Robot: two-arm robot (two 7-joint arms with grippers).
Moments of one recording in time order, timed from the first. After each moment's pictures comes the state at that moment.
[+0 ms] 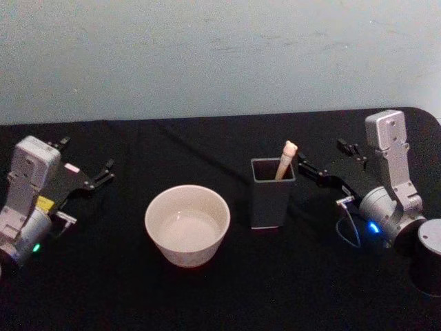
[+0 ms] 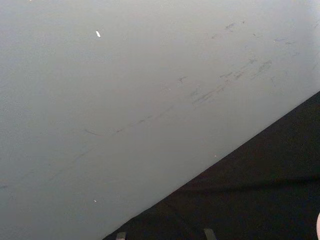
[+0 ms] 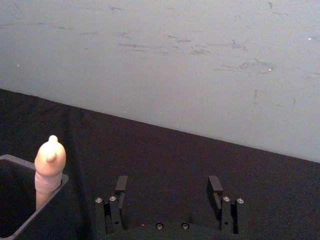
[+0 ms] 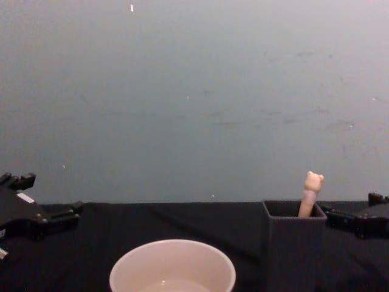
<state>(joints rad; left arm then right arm) -0.20 0.60 0.45 -1.41 -0.25 -0.12 0.03 0.21 0.29 -0.24 -1.37 0.20 0.09 0.16</state>
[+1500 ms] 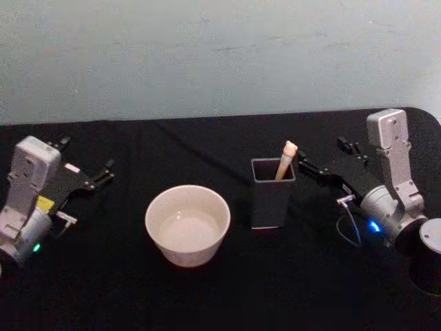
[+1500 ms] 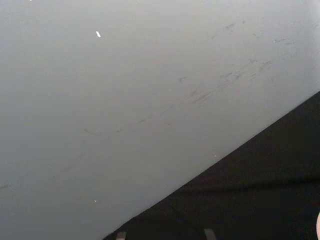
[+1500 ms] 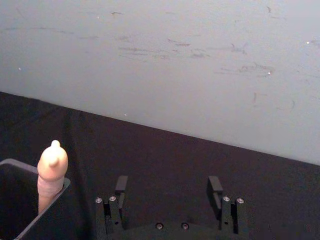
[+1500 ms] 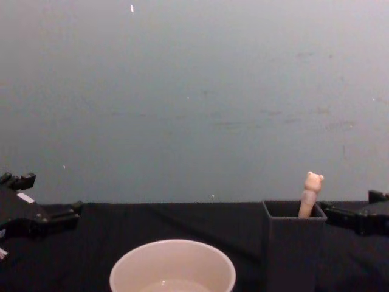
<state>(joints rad) -0.20 0.60 0.45 -1.41 -0.25 -0.12 0.03 0.21 0.29 -0.24 -1.38 0.21 0.09 0.16</state>
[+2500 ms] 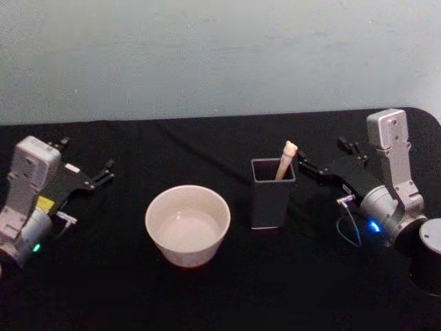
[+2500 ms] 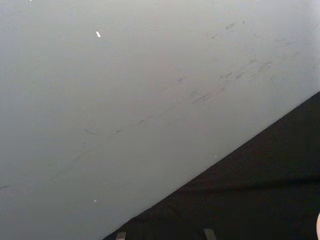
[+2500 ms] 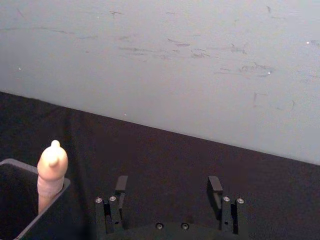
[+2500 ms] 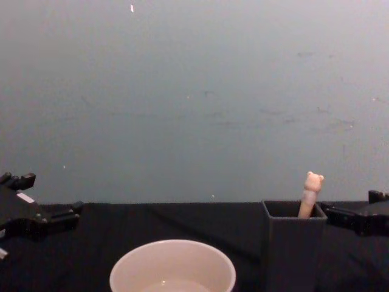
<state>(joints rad) -0.20 0.60 0.45 -1.41 -0.25 -0.12 0.03 0.21 0.29 -0.24 -1.38 0.21 0.09 0.16</state>
